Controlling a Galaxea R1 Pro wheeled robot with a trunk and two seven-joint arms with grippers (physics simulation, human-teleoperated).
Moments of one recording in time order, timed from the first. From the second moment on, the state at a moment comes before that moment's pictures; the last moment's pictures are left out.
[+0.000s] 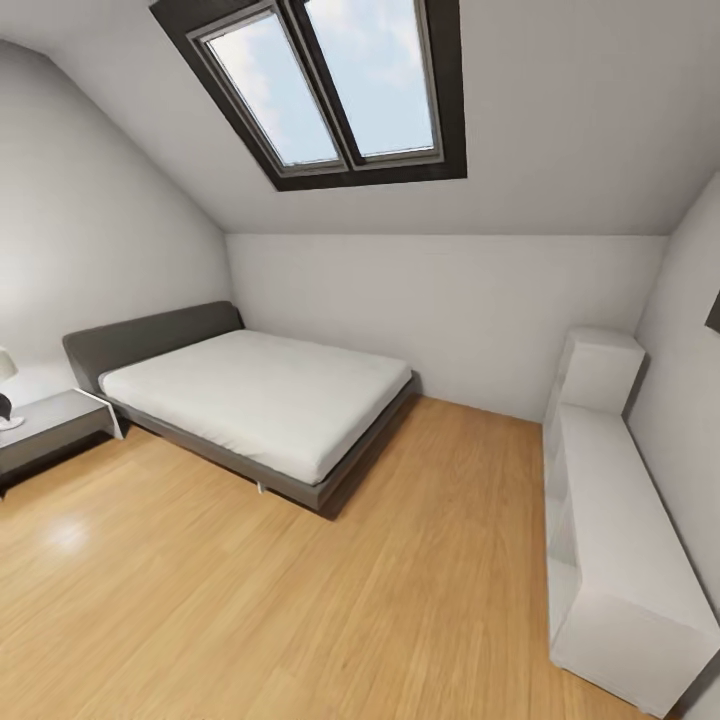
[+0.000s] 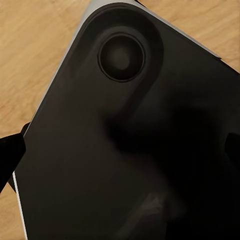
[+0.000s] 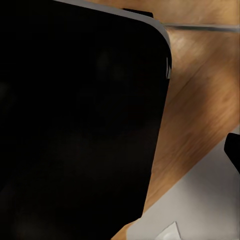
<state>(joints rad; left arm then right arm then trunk) 0.00 0.00 -0.01 -0.03 0.57 -0.01 0.00 0.00 -0.01 0.01 -0.04 0.13 -0.03 0.00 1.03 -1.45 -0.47</state>
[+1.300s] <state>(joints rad) 0.00 0.00 -0.01 -0.03 0.57 -0.01 -0.01 0.00 -0.01 0.01 -0.04 0.12 -0.03 0.00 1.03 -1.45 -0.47</state>
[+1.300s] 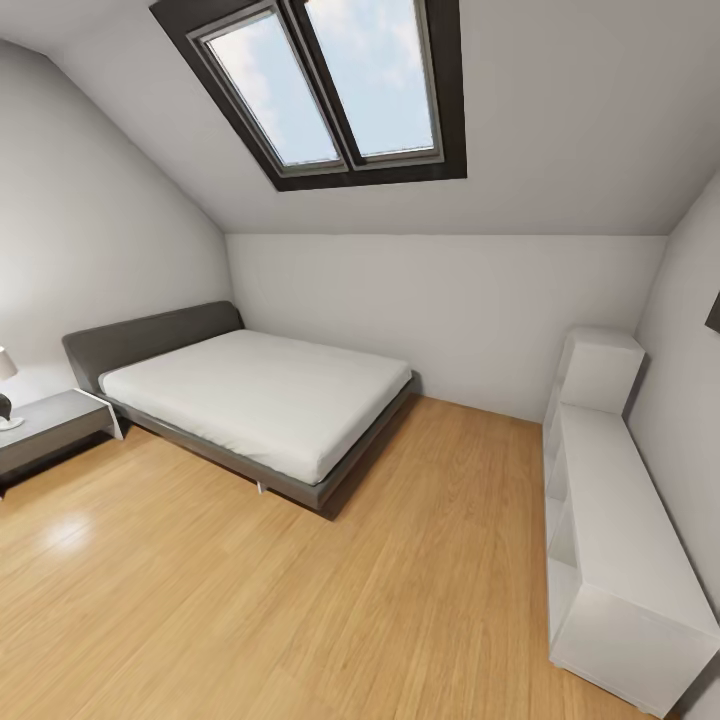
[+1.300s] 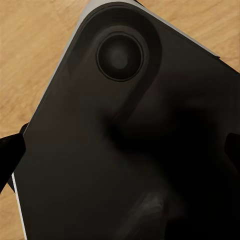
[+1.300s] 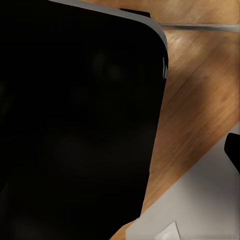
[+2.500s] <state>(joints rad) 0.00 0.00 -0.01 -0.03 0.57 -0.01 -0.01 0.00 -0.01 0.01 -0.04 0.12 -0.03 0.00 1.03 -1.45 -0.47</state>
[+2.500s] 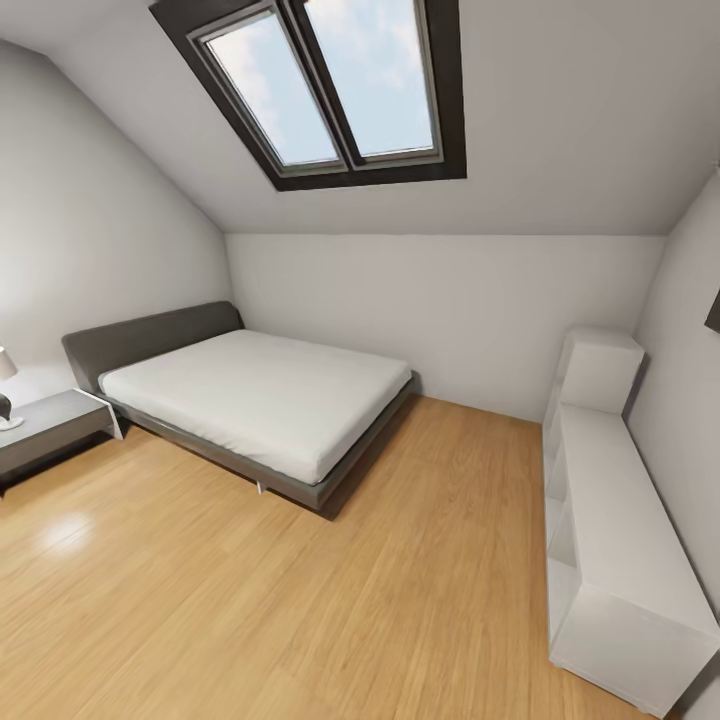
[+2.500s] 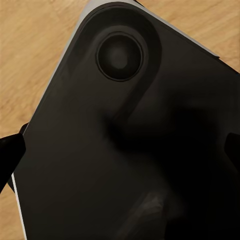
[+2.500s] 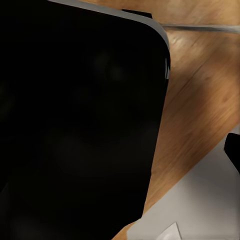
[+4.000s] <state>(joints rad) 0.00 -0.01 -0.01 -0.03 0.57 -0.01 -0.01 0.00 -0.01 0.01 -0.04 0.12 -0.03 0.00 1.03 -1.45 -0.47</state>
